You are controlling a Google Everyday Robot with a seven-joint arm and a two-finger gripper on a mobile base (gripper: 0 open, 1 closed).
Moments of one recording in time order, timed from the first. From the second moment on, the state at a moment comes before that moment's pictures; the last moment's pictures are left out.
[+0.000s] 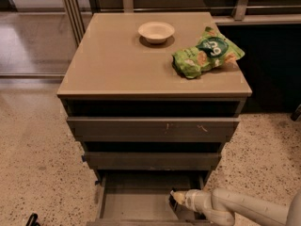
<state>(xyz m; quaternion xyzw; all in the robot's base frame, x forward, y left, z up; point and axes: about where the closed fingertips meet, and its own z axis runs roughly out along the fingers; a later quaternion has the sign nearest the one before) 0.501 -0.131 0.244 -0.09 0.92 0.28 0.27</state>
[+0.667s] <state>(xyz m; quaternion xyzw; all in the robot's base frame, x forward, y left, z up) 0.490 -0.125 0.256 -0.11 0.90 0.29 0.29</state>
